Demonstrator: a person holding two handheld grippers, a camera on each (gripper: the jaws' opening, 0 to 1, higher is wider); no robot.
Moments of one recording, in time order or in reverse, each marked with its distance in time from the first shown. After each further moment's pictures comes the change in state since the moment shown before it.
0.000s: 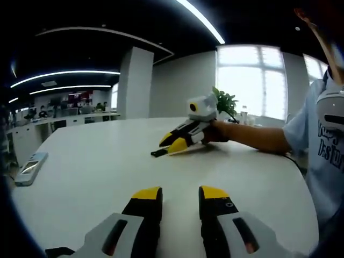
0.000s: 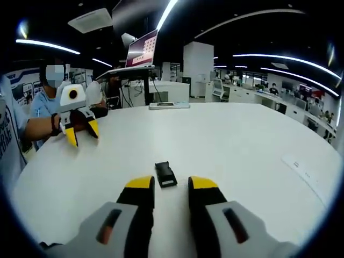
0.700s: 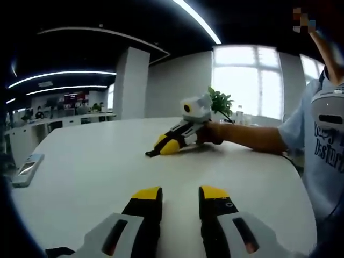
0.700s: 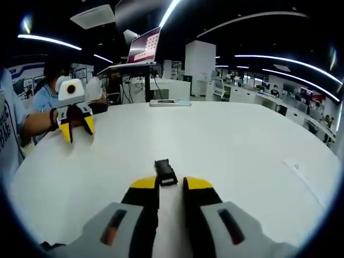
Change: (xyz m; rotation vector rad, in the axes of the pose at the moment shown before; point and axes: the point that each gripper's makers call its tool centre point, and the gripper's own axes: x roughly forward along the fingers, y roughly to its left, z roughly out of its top) left arm 0.002 -0.007 -0.002 0.008 0.006 -0.030; right arm 0.005 0.002 -0.005 -0.033 0.025 -0.001
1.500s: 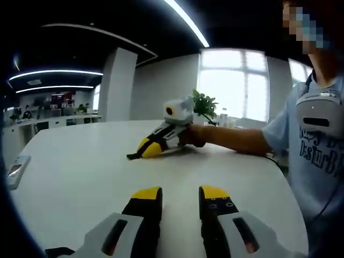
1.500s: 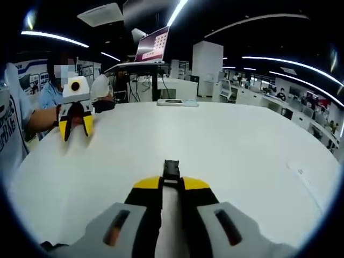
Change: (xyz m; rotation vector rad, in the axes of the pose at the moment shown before) left arm -0.001 -0.026 0.000 0.008 -0.015 -0.140; right arm -0.001 0.008 0.000 -0.029 0.002 0.044
